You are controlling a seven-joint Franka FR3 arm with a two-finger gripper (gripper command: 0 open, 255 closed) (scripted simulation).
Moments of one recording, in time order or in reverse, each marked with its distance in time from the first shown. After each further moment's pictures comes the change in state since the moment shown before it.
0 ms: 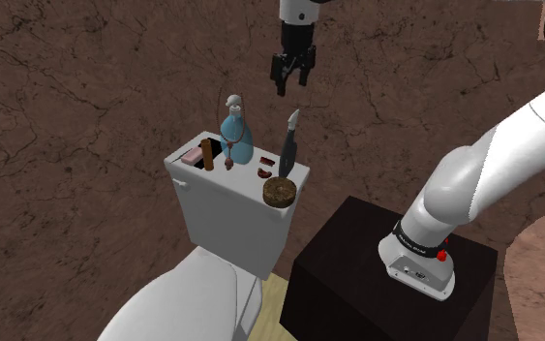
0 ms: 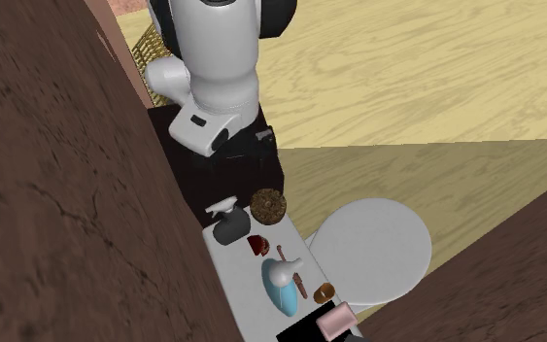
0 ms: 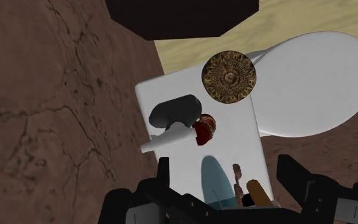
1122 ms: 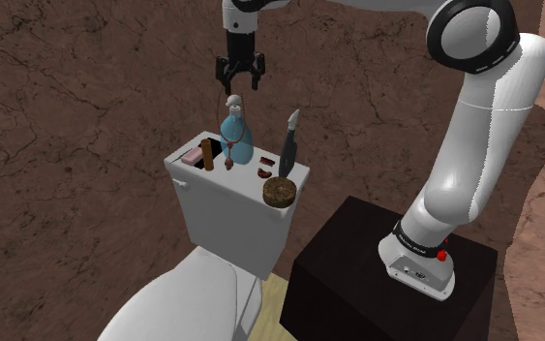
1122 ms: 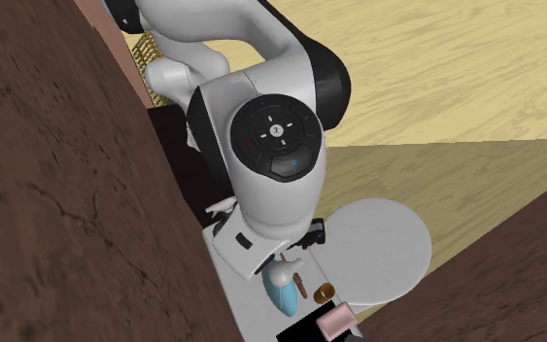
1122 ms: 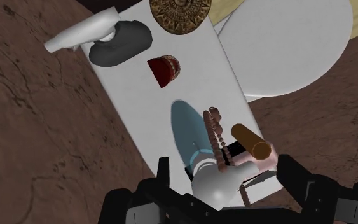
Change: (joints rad) arm 0.014 0.520 0.041 0.487 -0.029 0.010 0.245
